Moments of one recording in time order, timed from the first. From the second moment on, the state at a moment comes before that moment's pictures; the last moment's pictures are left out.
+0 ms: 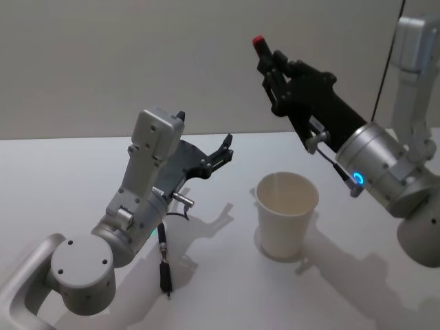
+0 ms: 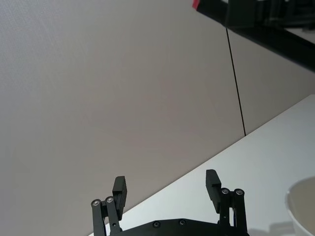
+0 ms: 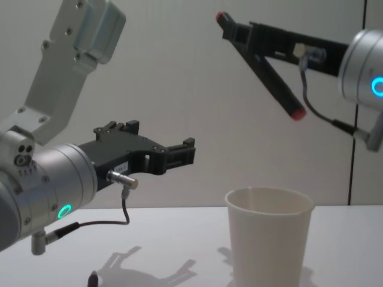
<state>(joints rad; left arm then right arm) -0.24 0.38 0.45 -1.63 -0.20 0.01 -0.01 0.27 0.17 -0.33 -1.72 0.41 0.12 0.26</state>
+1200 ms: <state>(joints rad) -0.24 0.38 0.45 -1.63 -0.20 0.01 -0.01 0.22 0.18 -0.34 -1.58 0.50 -0.09 0.39</state>
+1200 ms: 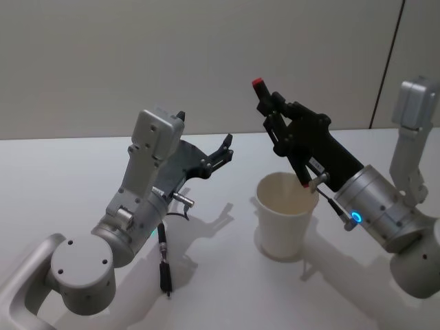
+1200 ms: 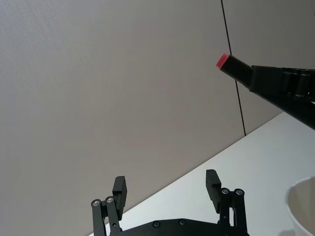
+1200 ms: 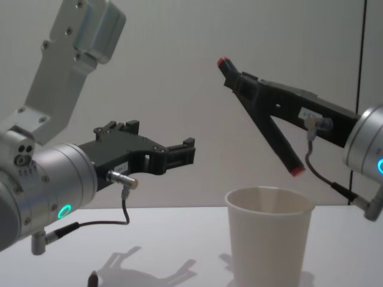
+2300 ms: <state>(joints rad) -0.24 0.38 0.45 -1.63 -0.20 0.01 -0.01 0.23 0.18 -0.34 -1.54 0.48 -0.14 0.37</state>
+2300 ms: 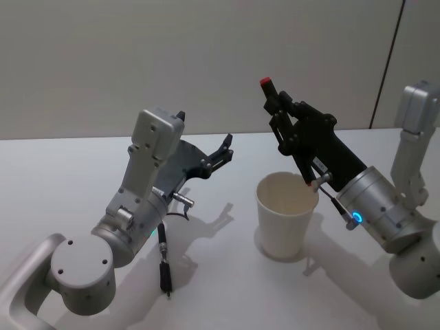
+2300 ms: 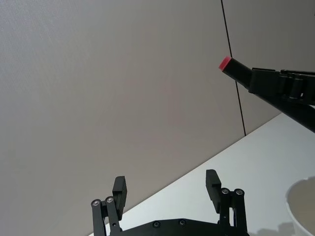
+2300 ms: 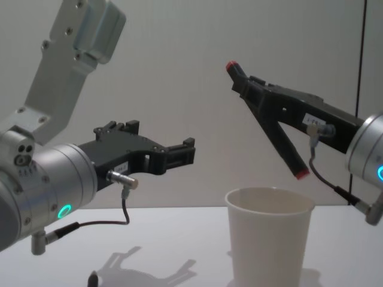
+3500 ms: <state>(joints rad) -0.24 0.38 0.45 -1.63 -0.20 0.01 -0.01 0.19 0.19 -0.35 -1.53 0.47 -0.18 0.35</state>
